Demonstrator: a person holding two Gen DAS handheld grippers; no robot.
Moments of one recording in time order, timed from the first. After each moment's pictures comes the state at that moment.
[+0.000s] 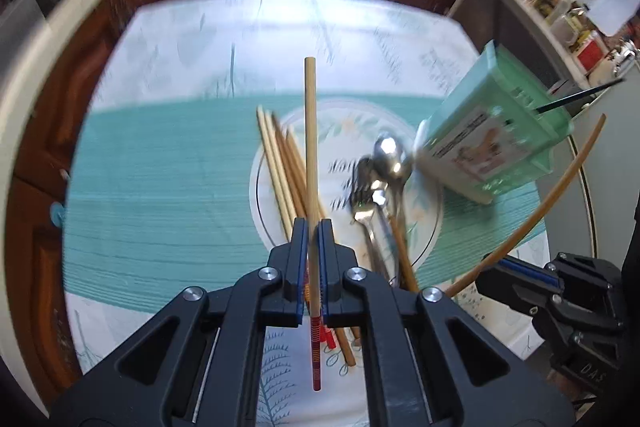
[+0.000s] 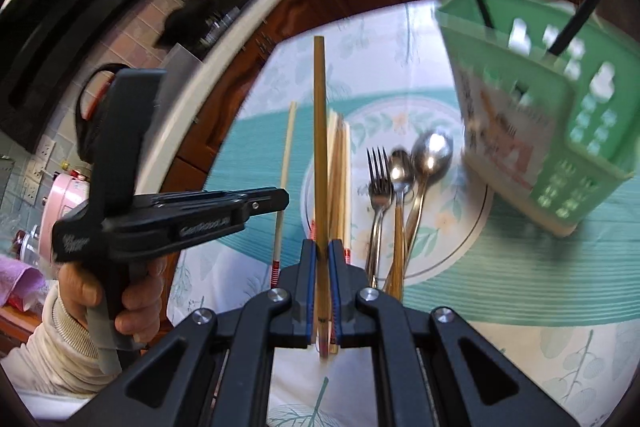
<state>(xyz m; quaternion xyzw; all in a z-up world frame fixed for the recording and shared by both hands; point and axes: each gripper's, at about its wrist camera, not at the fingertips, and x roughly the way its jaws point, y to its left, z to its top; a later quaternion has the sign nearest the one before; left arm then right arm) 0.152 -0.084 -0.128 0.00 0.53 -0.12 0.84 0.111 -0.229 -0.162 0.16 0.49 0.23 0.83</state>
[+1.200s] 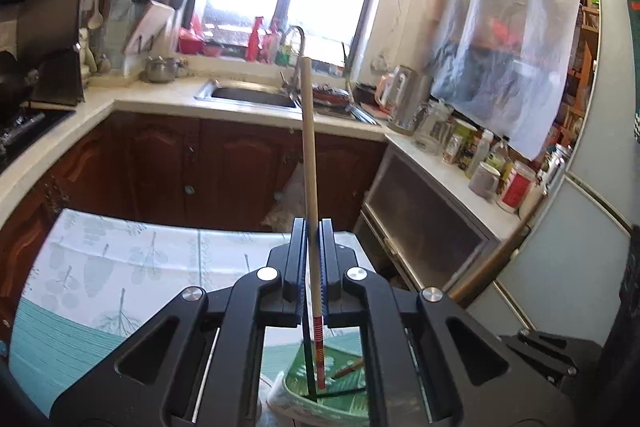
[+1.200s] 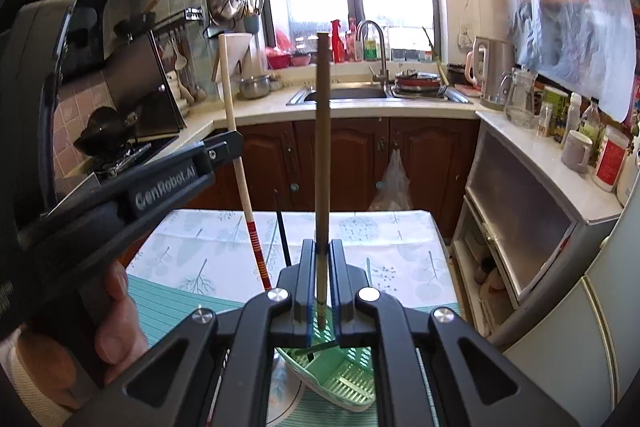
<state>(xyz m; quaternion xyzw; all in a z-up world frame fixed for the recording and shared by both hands) 0.237 -0.200 0.029 -0.08 0.25 -0.22 0.94 0.148 -0.297 -0.046 0.03 0.30 0.01 0.95</state>
